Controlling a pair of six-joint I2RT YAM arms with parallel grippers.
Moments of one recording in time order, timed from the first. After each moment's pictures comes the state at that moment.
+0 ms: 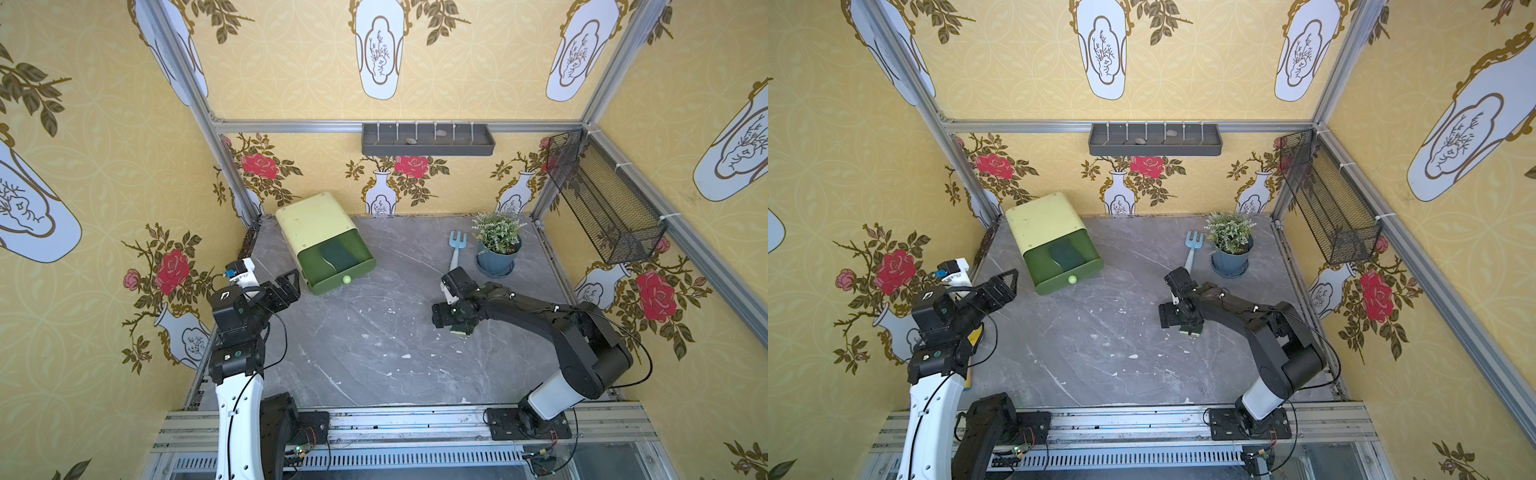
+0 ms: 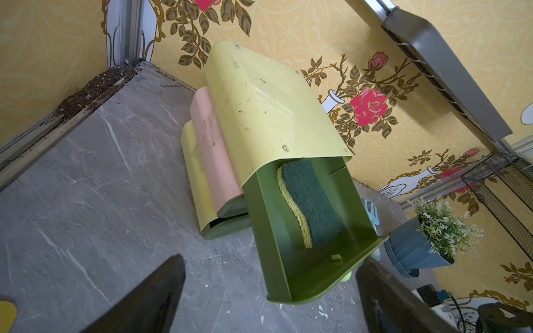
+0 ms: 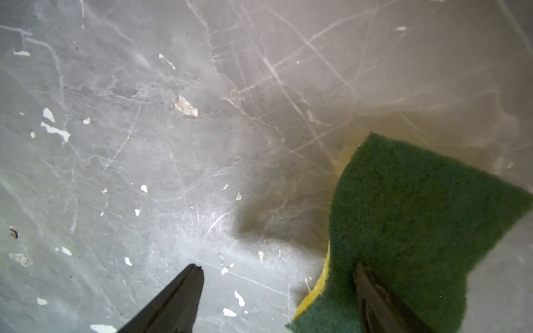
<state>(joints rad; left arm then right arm) 0.26 0.68 0.64 -0.29 0.43 -0.45 0.65 1.59 0.89 -0.52 -0.07 0.38</state>
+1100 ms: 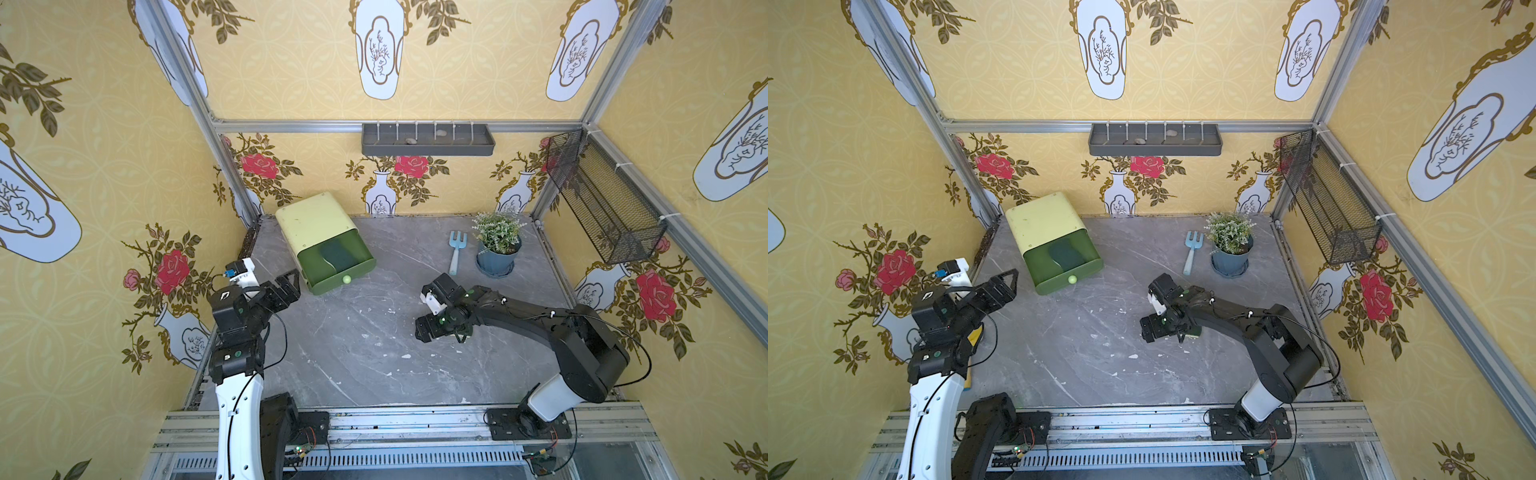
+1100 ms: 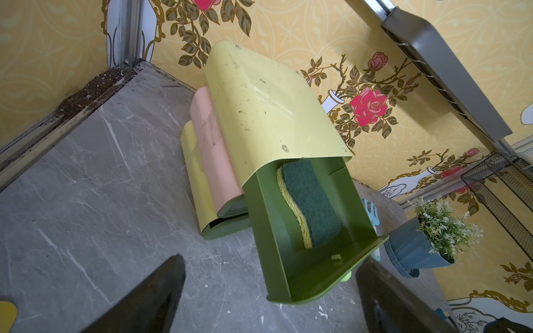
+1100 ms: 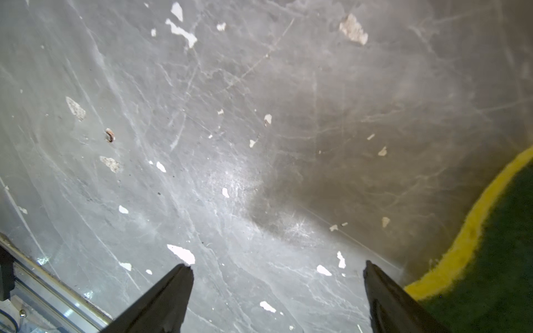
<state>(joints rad) 0.26 0.68 0.64 -0.29 0.43 -0.45 0.78 1.60 0.93 -0.59 -0.20 0.33</state>
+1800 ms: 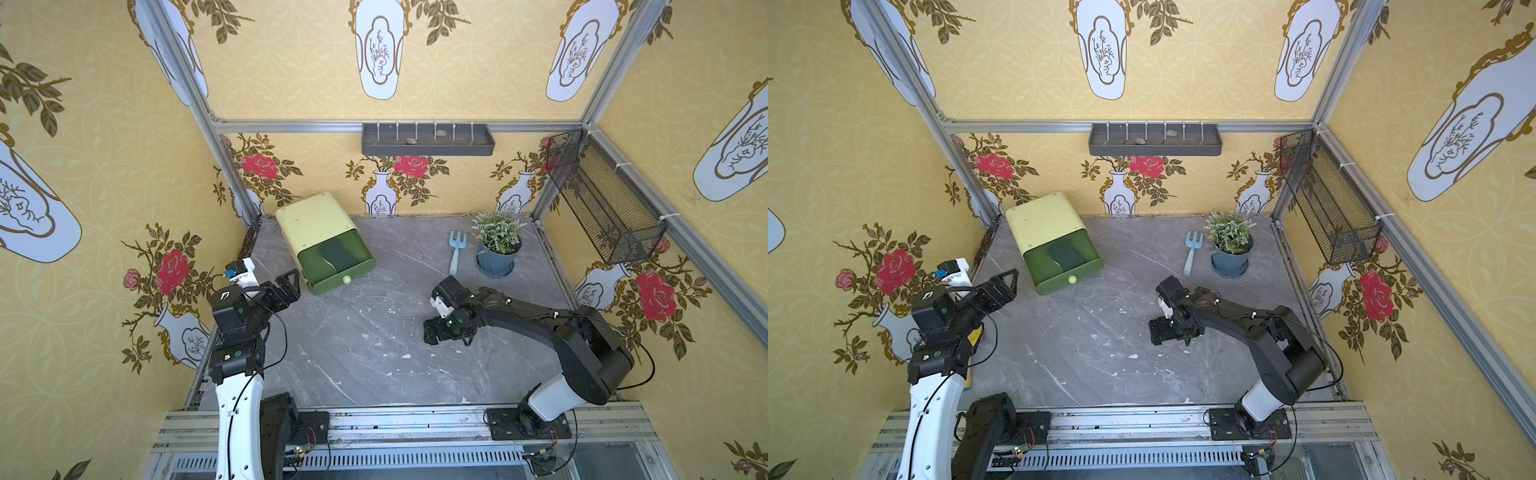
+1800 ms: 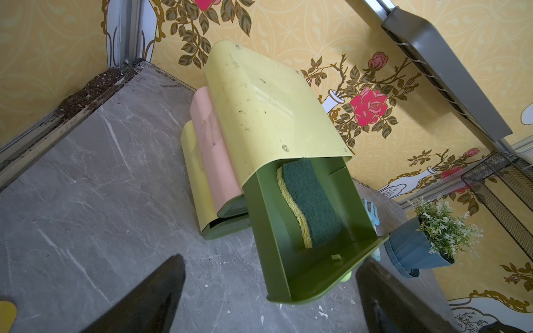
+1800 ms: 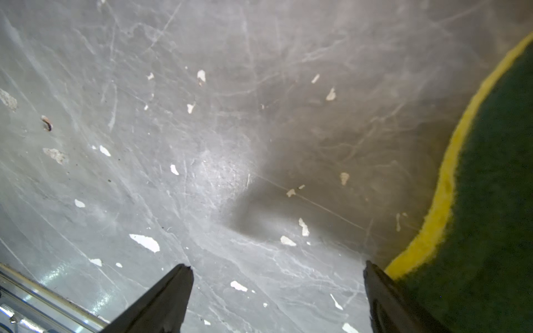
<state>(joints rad) 0.26 0.68 0.64 -0.29 0.43 -0.45 0.74 1.57 0.88 -0.64 -0.20 0.38</state>
